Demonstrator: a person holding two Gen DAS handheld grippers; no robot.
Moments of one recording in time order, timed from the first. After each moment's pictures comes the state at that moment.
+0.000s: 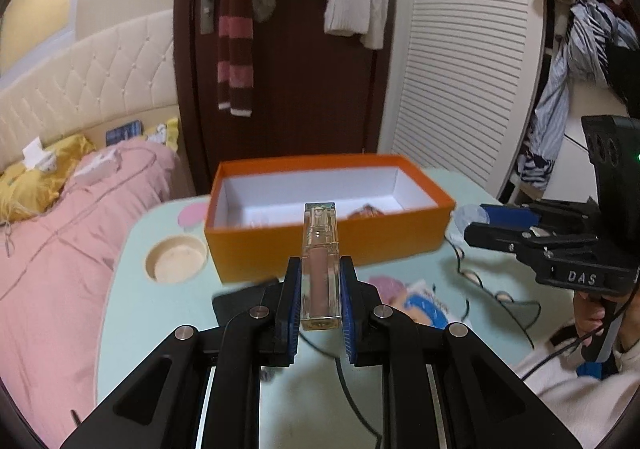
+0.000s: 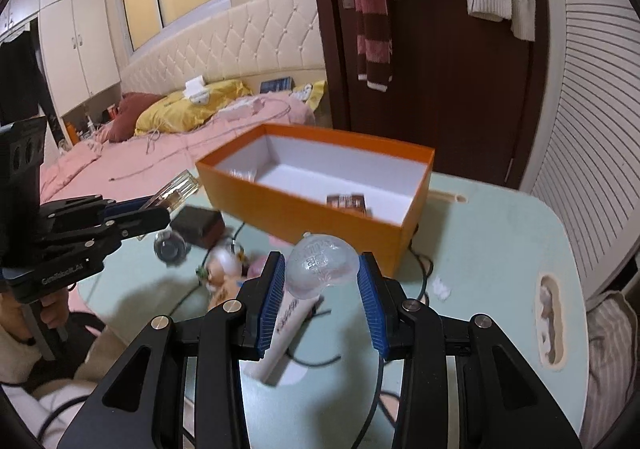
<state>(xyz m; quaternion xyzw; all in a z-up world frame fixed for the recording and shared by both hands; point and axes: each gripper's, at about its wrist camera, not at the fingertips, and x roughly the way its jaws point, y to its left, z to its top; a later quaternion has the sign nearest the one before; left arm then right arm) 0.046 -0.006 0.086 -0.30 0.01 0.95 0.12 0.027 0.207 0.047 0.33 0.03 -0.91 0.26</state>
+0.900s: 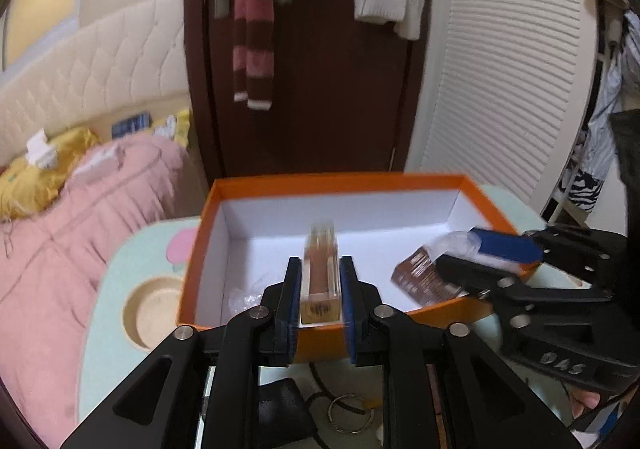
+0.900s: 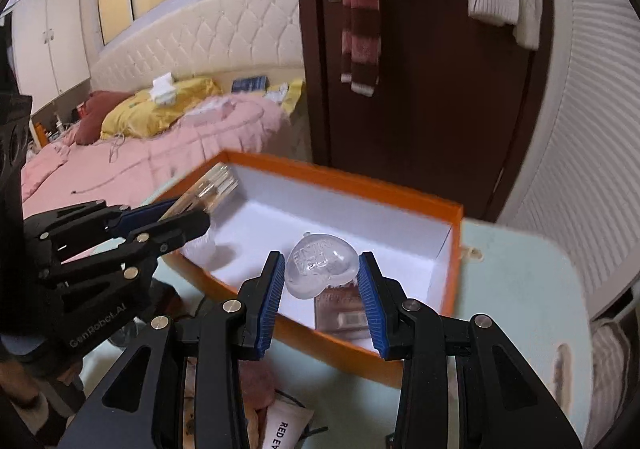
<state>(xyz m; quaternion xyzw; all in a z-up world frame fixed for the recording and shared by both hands) -0.045 0.007 0.055 -0.33 0.01 0.94 0.07 -0.052 0.154 0.033 0.35 0.05 -0.91 0.21</state>
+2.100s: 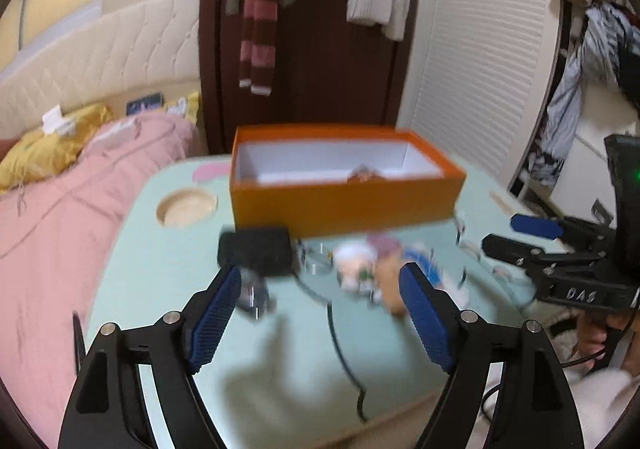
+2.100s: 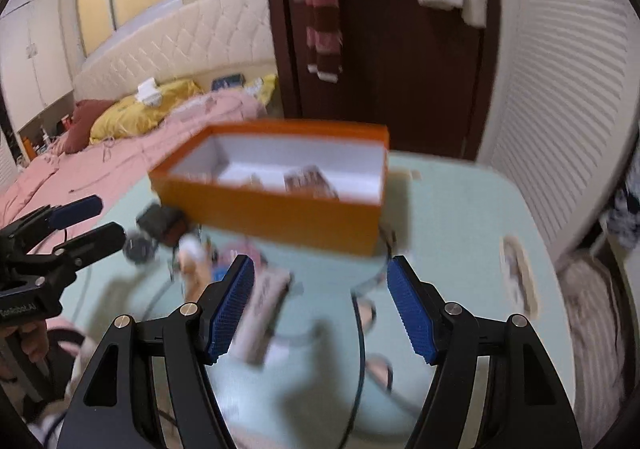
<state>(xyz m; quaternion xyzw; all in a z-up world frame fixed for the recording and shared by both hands) 0.083 -0.007 0.050 -0.34 -0.02 0.94 0.08 0.053 0.216 0.031 0.37 0.03 -0.92 0.16</state>
